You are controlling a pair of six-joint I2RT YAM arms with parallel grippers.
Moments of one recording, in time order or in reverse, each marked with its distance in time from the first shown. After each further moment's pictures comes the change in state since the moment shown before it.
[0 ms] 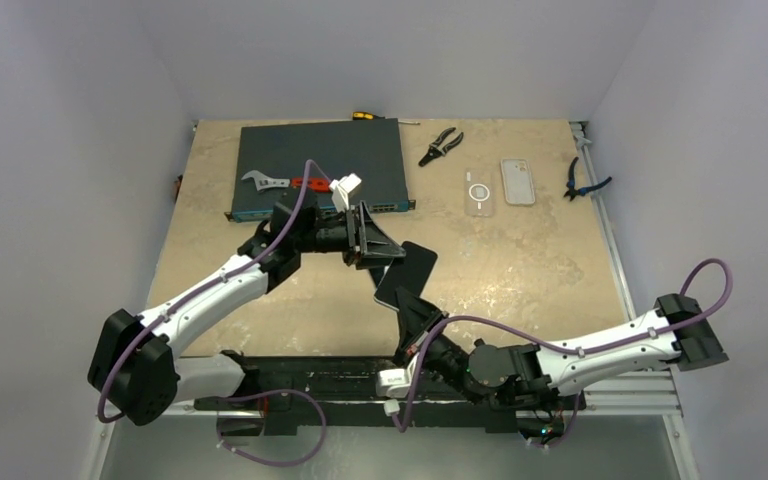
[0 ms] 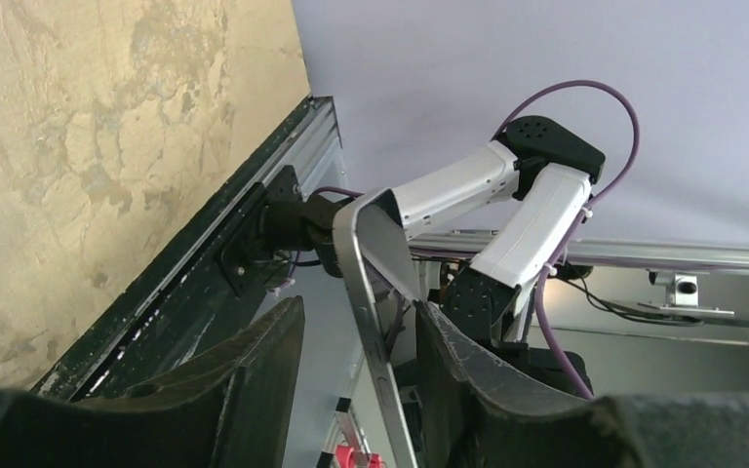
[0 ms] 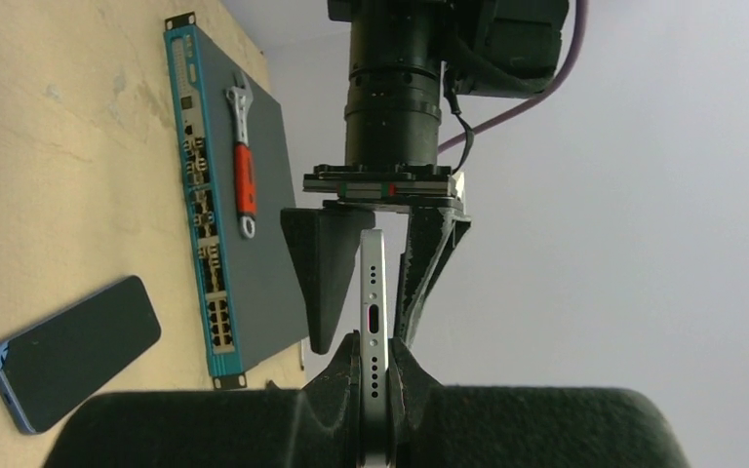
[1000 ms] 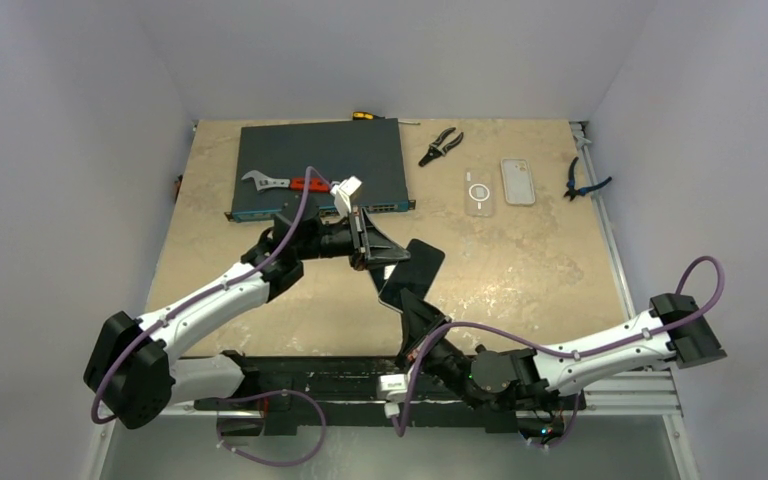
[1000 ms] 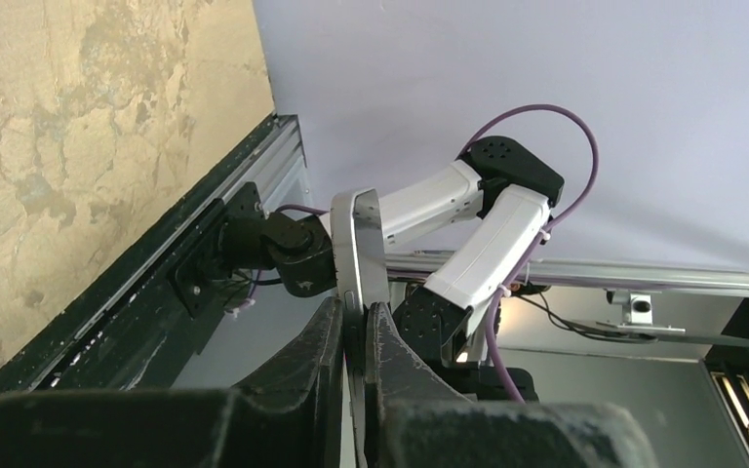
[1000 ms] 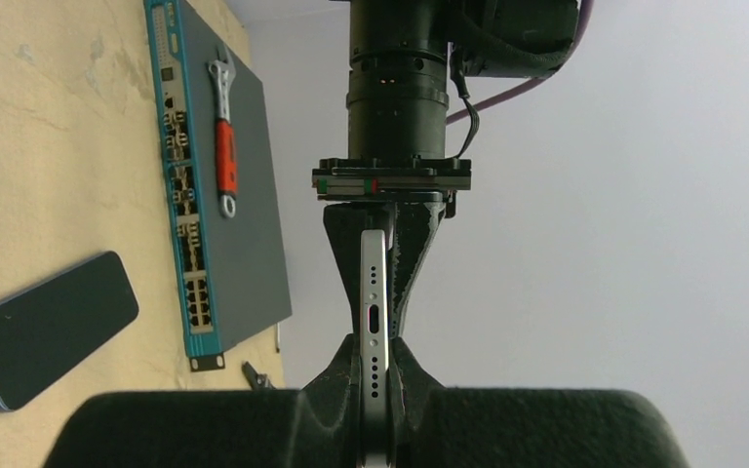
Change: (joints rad) left arm -0.070 -0.026 -0.047 0.131 -0.081 -0.140; right arm 0.033 0.017 -0.053 0.093 0.056 -0.080
